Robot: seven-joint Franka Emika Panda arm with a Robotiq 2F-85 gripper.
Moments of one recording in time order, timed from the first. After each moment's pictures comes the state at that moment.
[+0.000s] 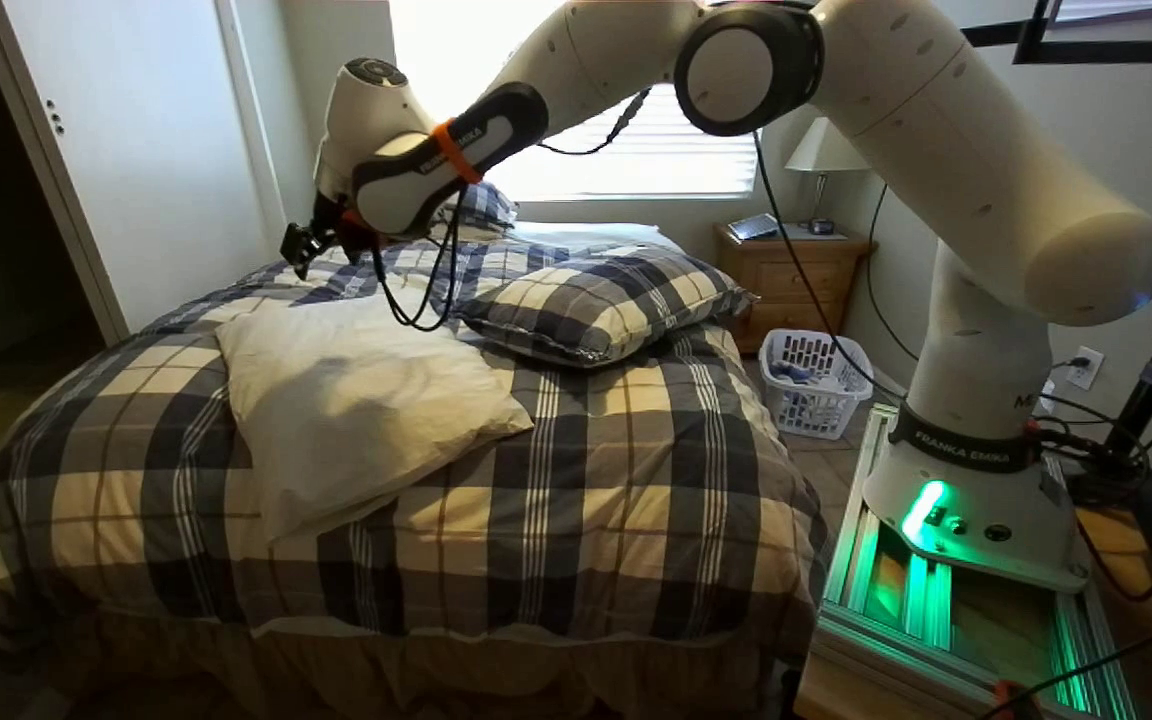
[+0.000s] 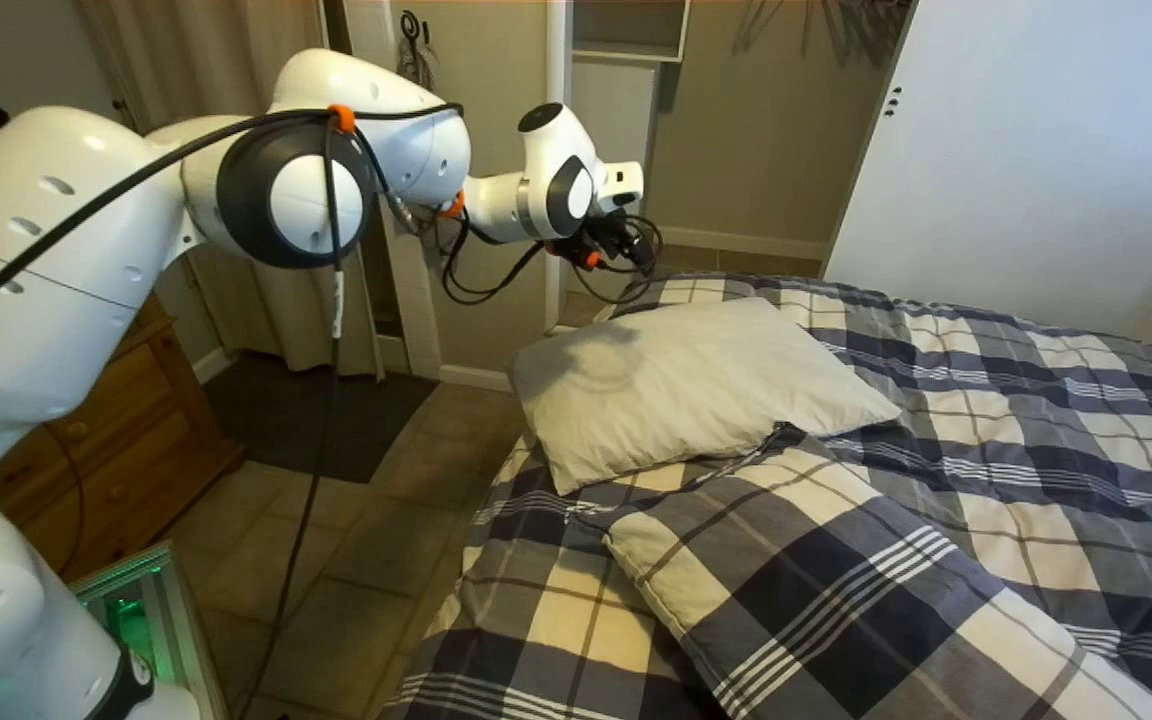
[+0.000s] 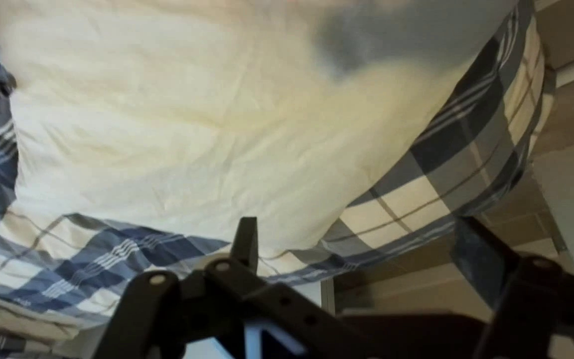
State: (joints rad) arm 0.33 0.83 -0.13 -1.21 -0.23 2.66 0.49
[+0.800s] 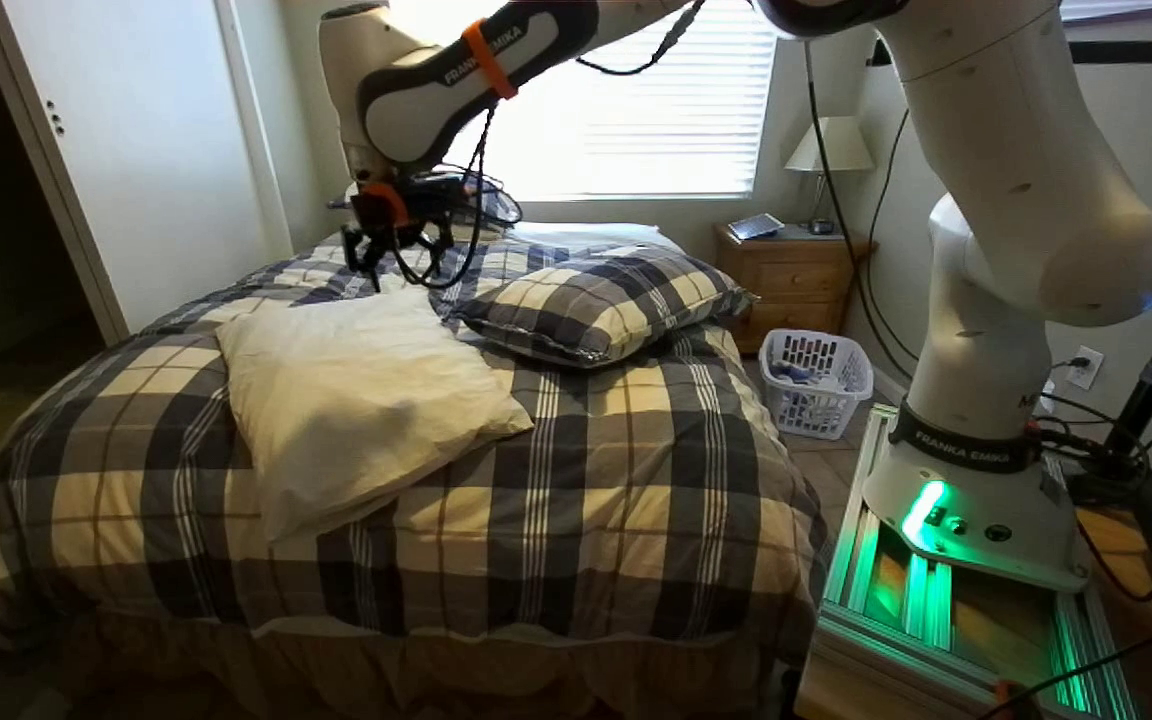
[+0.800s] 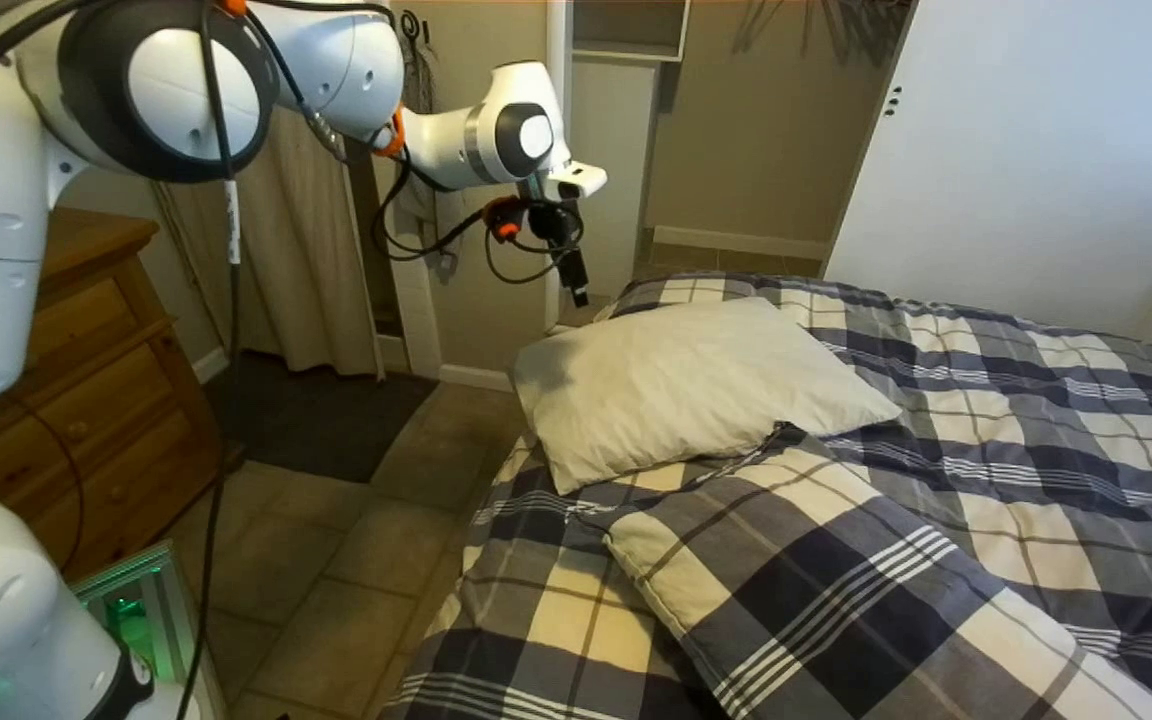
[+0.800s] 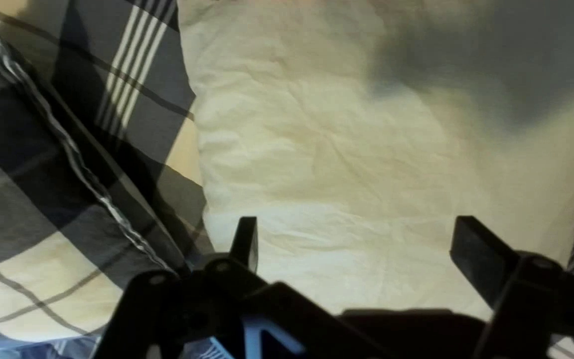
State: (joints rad) arm 0.40 0.55 -0.14 -1.48 -0.25 2.13 0.88
